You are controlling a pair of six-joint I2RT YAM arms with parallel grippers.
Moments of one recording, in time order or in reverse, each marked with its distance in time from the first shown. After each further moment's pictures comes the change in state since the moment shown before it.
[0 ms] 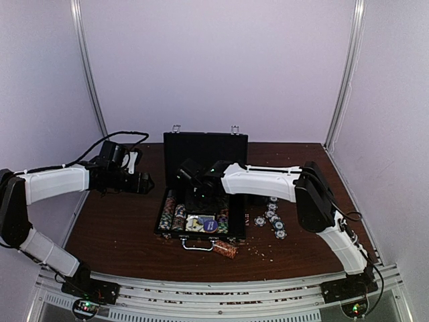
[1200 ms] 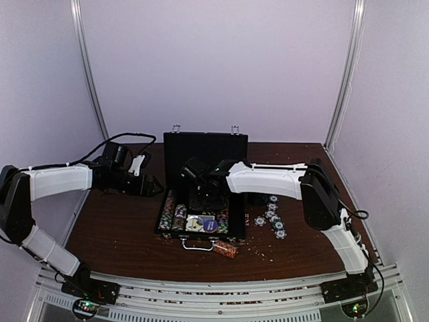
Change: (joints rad) left arm 0.000 0.042 0.011 0.000 0.277 -0.005; right arm -0.008 -0.063 -0.092 0.060 0.020 -0.013
